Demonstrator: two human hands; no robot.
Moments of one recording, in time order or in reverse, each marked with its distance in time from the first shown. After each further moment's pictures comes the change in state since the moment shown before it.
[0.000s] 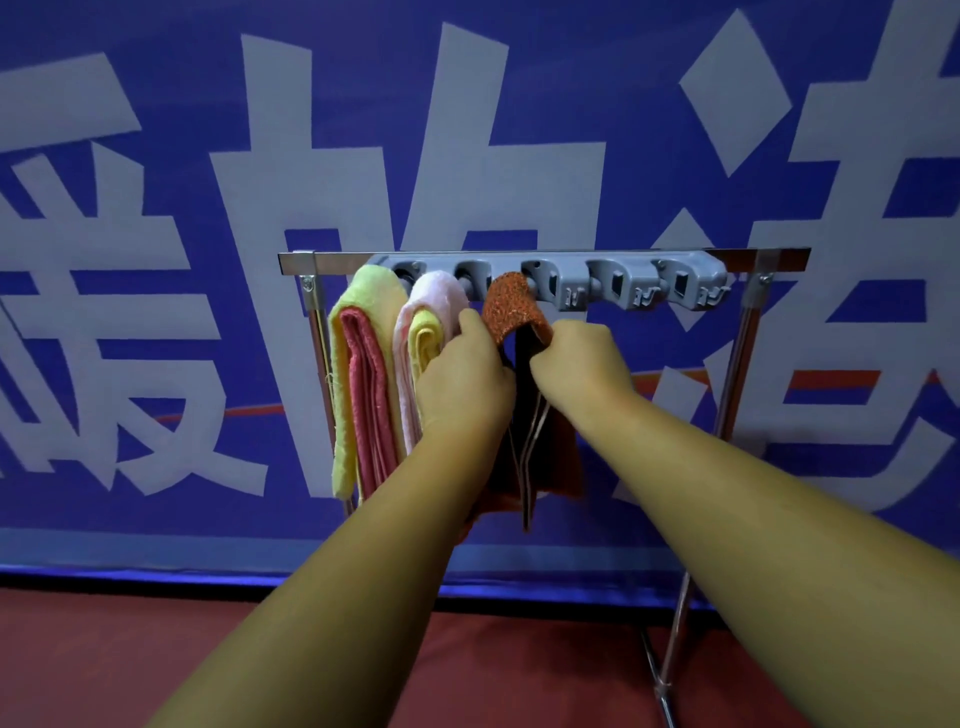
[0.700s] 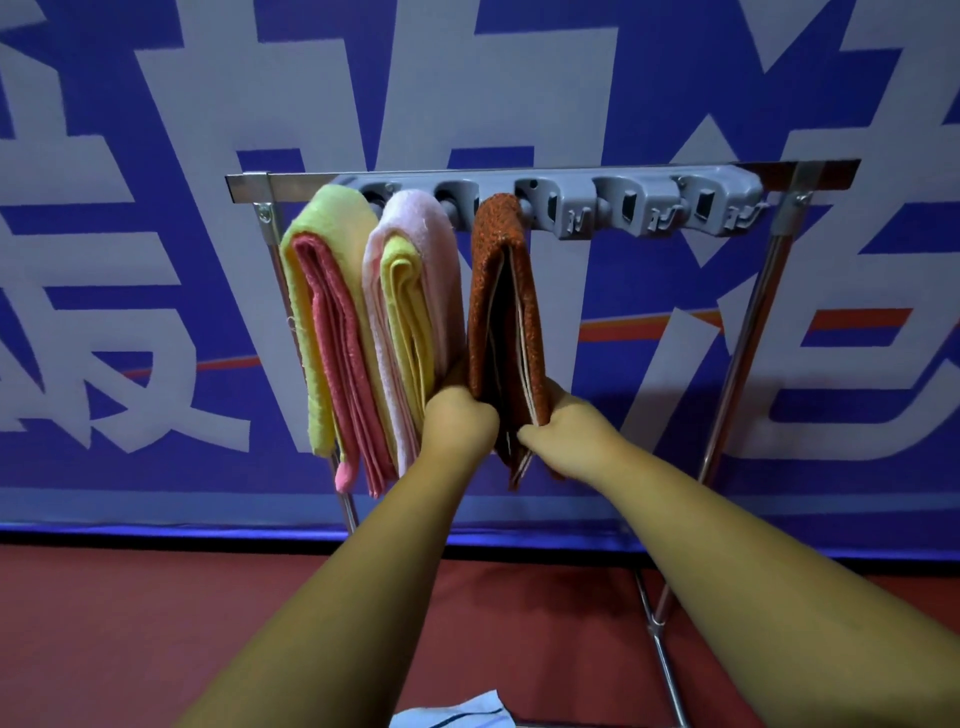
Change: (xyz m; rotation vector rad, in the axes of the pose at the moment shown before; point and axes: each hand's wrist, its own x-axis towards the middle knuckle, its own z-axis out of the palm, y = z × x) left_hand -0.049 -0.068 0.086 -0.436 -0.332 -0.489; right_hand -0.044 0.091 0.097 0.327 -0.458 0.075
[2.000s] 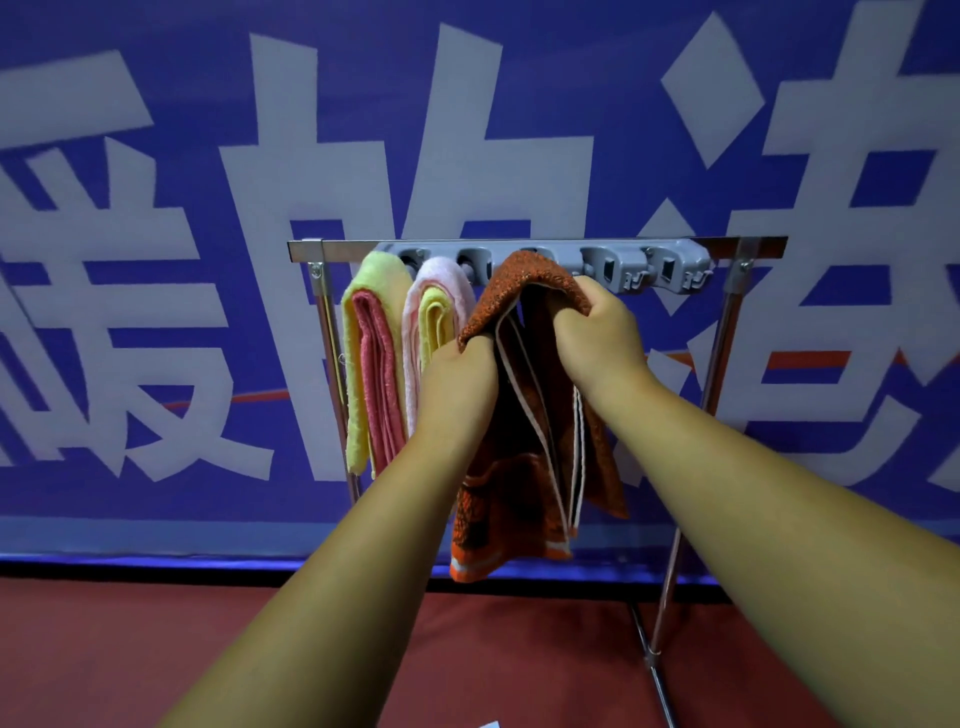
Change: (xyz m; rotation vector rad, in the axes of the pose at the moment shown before) left_hand -0.088 0.103 -0.077 -0.343 0.055 0.101; right_hand -0.065 -0.123 -0.082 0.318 0.483 -0.228
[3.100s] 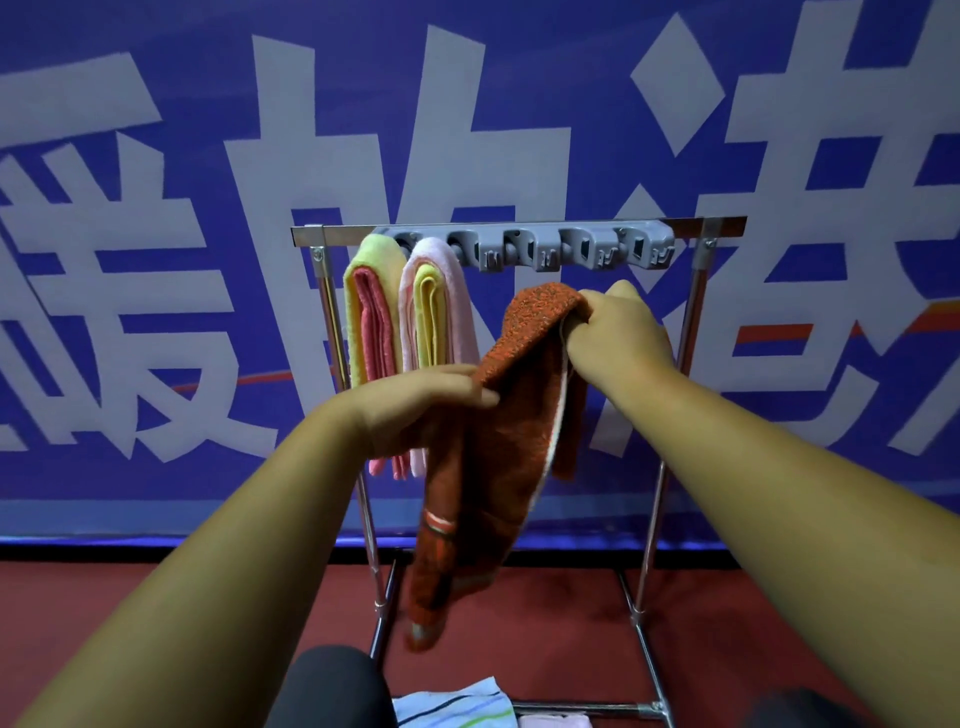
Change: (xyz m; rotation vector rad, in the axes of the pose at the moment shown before) left_hand -0.029 -0.015 -0.072 0.043 -0.931 -0.171; right_hand -0.039 0.016 -0.044 -0.651 0.013 -0.088
